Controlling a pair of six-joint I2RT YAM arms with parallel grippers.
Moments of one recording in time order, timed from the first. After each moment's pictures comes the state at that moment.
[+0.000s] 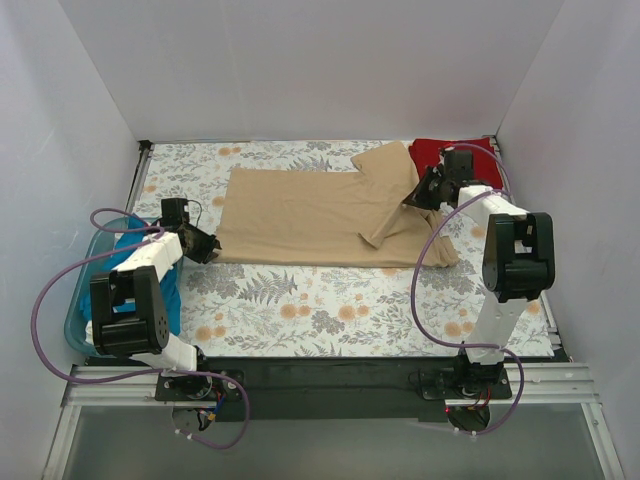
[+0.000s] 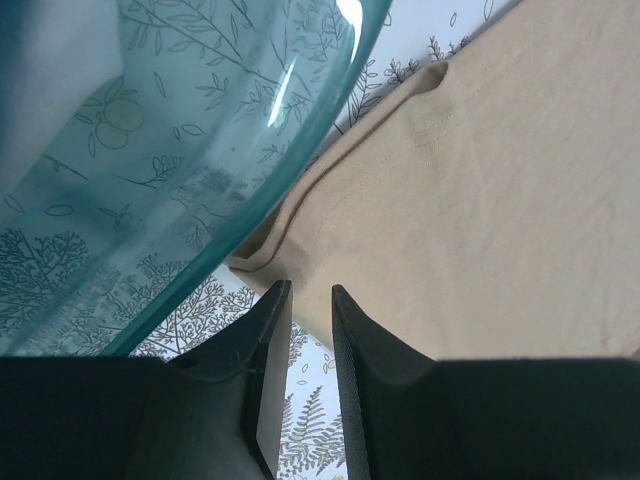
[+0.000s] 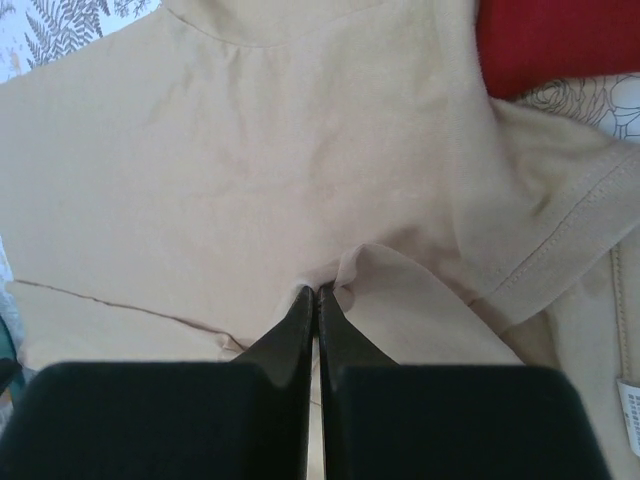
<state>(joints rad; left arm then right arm) 0.11 1.52 0.85 -0.36 0.07 -0.93 0.07 1.88 1.29 -0.21 -0.34 0.51</state>
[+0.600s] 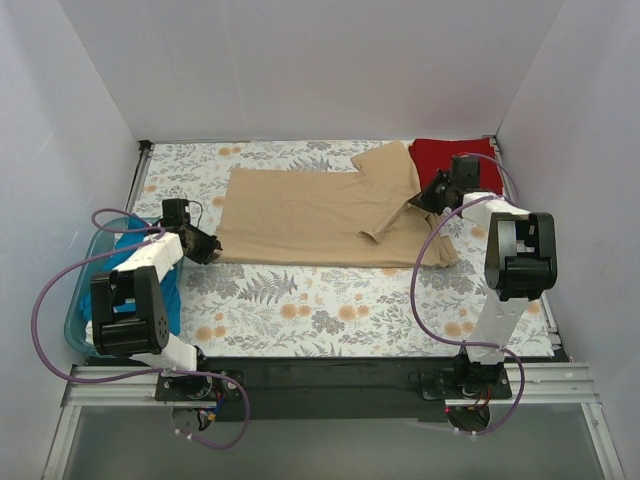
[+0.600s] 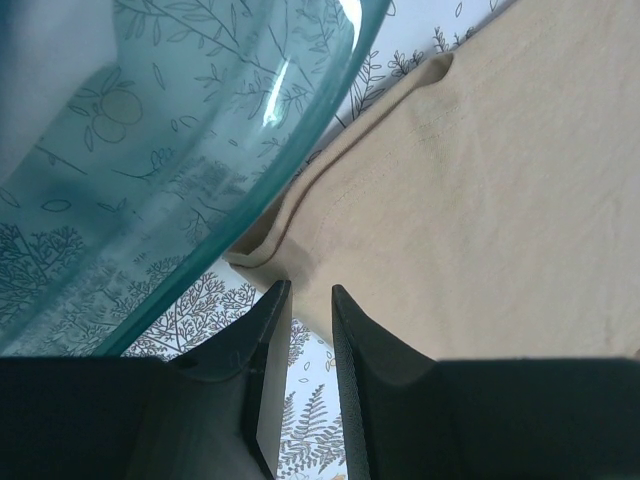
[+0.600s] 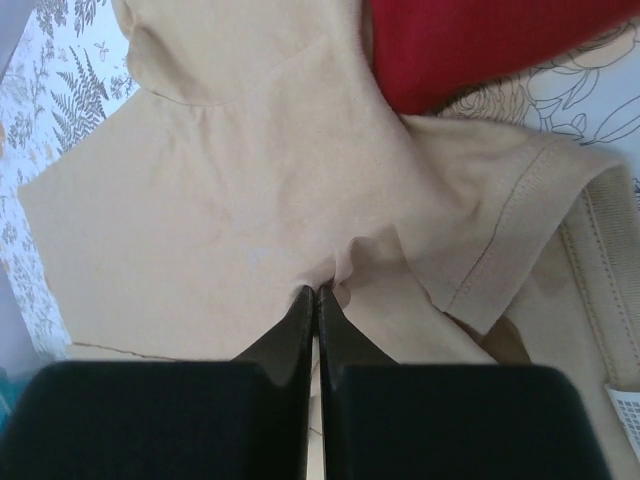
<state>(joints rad) 0.10 1.52 0.84 -0.36 0.06 -0.93 0.03 1.89 1.22 -0.09 -0.31 0.69</state>
